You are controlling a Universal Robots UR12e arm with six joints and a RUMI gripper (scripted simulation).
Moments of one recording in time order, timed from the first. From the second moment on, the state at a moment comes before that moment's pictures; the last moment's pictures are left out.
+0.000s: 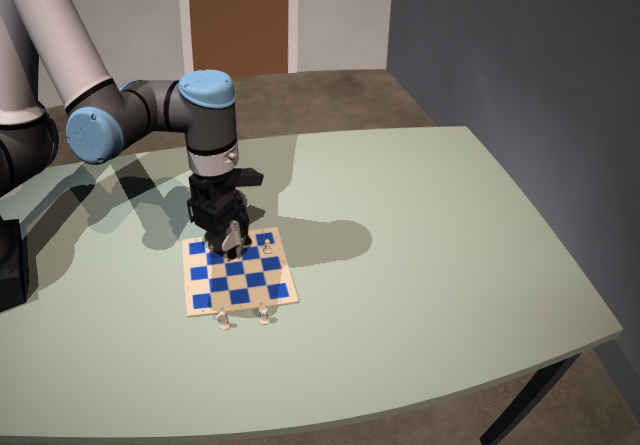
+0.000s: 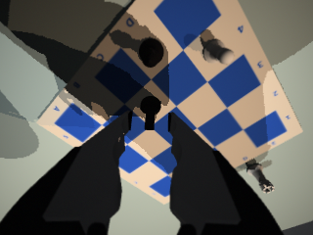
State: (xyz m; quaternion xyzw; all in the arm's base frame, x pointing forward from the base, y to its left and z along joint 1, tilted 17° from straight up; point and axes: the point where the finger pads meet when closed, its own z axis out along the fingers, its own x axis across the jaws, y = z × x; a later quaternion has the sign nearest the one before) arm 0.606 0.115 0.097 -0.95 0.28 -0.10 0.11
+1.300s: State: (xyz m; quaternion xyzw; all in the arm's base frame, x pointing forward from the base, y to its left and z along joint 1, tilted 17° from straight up) arm 0.585 0.103 0.178 -0.95 0.28 -0.10 0.11
